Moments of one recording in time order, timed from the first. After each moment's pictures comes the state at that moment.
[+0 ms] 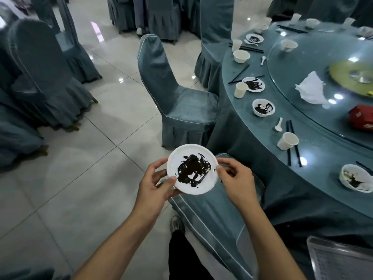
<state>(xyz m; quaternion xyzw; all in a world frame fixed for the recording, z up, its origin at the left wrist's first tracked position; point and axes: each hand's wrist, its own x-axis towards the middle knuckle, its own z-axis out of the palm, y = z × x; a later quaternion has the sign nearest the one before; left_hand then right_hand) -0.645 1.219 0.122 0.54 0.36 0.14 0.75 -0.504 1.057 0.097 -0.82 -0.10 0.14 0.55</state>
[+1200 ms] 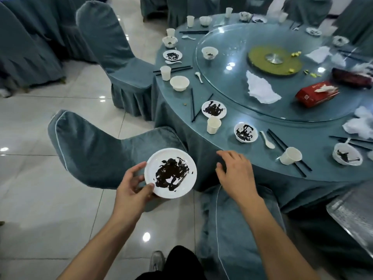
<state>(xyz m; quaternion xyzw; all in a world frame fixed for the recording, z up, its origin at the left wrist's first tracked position) -0.280 1.578 0.113 0.68 0.17 -0.07 0.71 -0.243 1.296 0.080 -0.98 0.03 -0.11 0.17</state>
